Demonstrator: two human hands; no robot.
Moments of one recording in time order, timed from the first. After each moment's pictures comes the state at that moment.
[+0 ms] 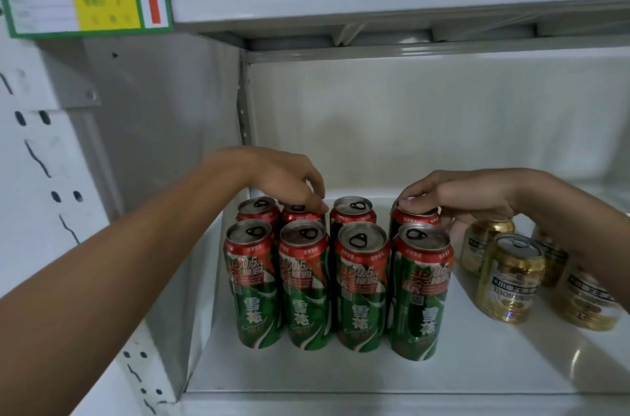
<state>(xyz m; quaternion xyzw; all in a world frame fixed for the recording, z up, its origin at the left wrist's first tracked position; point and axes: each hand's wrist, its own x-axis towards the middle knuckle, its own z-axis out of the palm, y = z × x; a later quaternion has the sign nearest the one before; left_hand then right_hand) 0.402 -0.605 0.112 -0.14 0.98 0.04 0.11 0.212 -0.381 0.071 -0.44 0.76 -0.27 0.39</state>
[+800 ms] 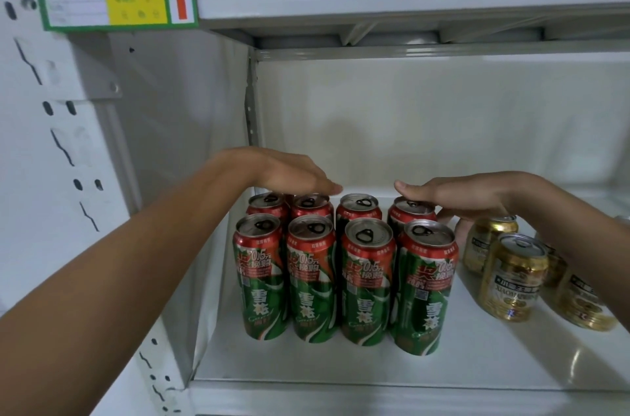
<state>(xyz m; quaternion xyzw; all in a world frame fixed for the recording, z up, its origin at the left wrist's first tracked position) 0.414 -0.604 0.107 -0.18 0.97 0.12 0.11 0.221 -0.390 0.068 -0.41 0.82 -0.20 0.34</state>
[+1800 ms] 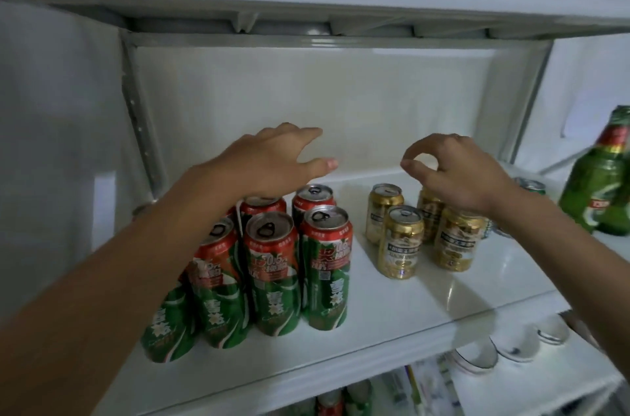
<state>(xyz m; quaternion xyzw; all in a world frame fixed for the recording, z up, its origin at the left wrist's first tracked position) 0.357 -0.521 0.095 -0.04 0.99 0.05 -0.13 0.223 -0.264 0.064 -0.36 0.89 -0.18 -0.23</state>
